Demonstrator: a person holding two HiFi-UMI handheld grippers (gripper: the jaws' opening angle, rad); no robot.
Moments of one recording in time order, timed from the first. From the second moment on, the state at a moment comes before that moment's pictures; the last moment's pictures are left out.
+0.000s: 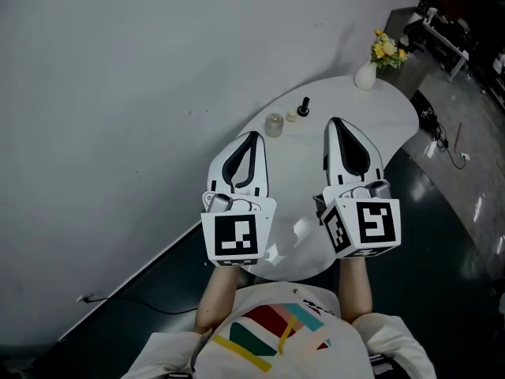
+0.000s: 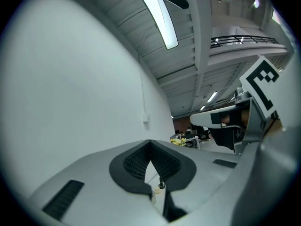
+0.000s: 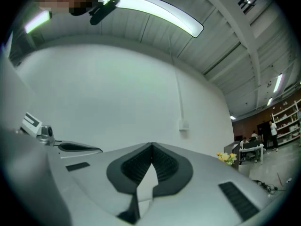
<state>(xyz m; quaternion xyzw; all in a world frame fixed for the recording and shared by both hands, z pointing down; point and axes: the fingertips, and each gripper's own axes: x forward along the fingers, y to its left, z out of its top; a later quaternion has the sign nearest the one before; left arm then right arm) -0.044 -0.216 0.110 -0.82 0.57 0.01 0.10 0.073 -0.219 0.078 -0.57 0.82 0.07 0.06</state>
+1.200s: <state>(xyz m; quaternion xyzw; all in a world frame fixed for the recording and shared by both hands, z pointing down) -0.057 -0.140 0.125 -0.81 0.57 0.01 0.12 0.062 -0.126 0.144 -0.59 0.81 0.06 0.01</state>
